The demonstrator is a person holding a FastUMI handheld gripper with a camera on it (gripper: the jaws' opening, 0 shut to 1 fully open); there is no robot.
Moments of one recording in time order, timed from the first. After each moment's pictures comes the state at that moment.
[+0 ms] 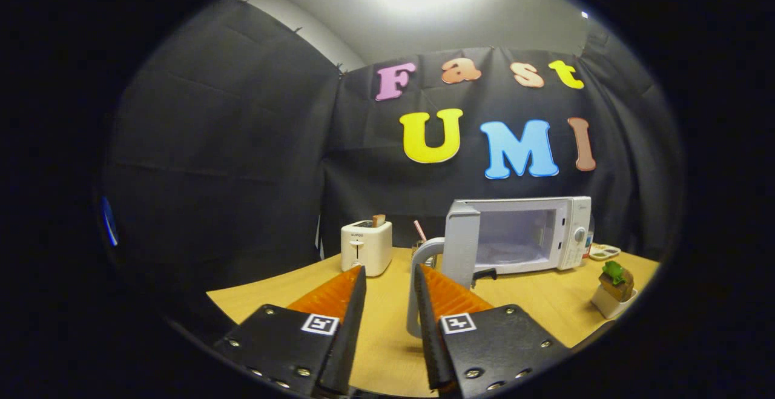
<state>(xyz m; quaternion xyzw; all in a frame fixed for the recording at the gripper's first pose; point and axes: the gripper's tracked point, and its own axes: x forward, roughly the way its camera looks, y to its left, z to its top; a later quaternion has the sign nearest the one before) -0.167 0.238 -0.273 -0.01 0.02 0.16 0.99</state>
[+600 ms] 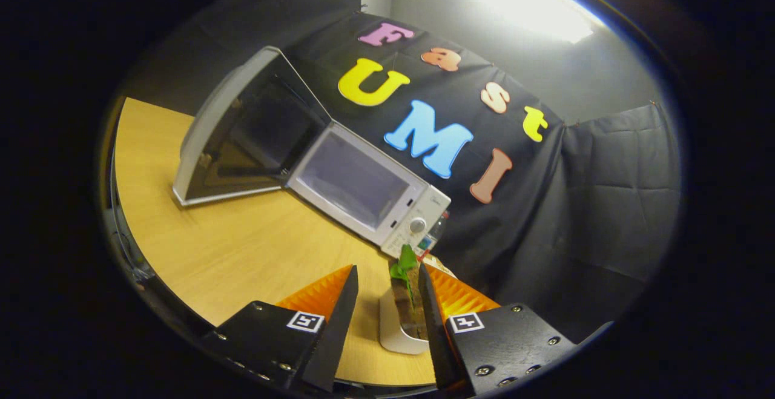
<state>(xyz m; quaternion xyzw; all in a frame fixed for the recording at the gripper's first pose) -0.162 -0.083 -0.375 -0.29 0.10 -0.05 0.95</state>
